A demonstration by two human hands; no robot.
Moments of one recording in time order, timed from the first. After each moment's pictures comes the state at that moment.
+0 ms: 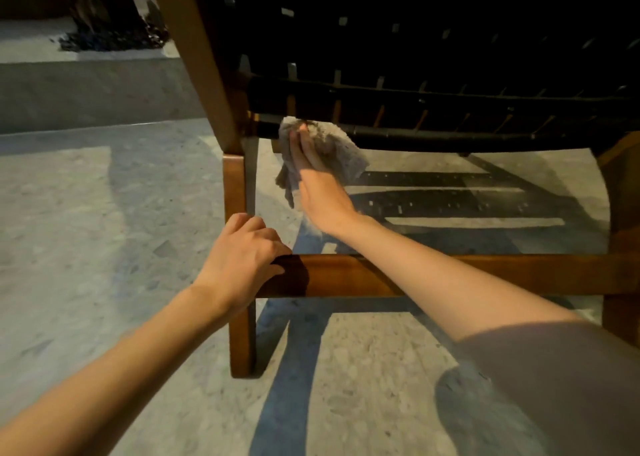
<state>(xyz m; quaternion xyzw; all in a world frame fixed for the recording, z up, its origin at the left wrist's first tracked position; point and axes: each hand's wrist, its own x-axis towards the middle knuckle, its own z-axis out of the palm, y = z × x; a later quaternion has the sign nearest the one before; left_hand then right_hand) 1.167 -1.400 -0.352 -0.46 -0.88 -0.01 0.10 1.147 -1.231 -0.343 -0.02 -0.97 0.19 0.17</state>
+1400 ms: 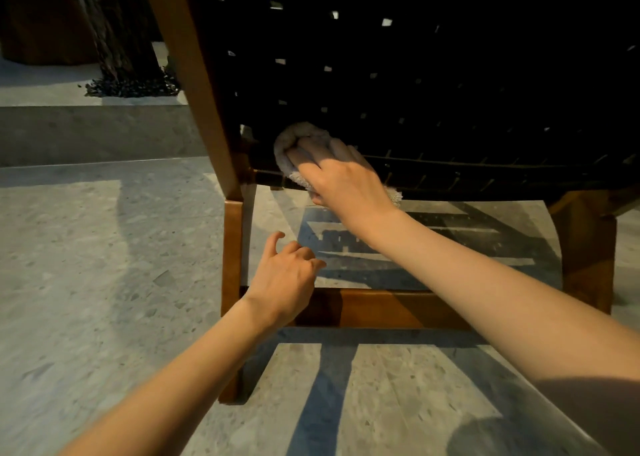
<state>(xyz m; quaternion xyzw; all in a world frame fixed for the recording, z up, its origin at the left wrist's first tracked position) 1.191 -1.337 -0.329 -0.46 -0.88 -0.02 0.12 1.221 -1.217 -0.219 0.09 -0.92 -0.17 0.33</state>
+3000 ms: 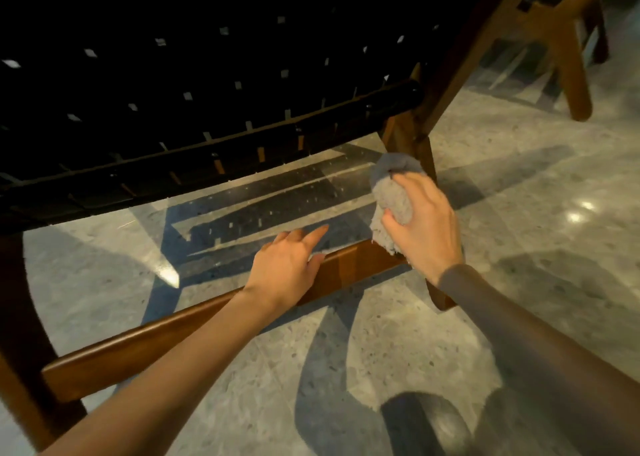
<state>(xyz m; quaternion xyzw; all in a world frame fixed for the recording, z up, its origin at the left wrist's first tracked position) 1.284 -1.105 -0.342 -0.53 -0.84 -0.07 -0.01 1.431 -0.948 -0.327 -0.31 -0.87 0.17 0.34</state>
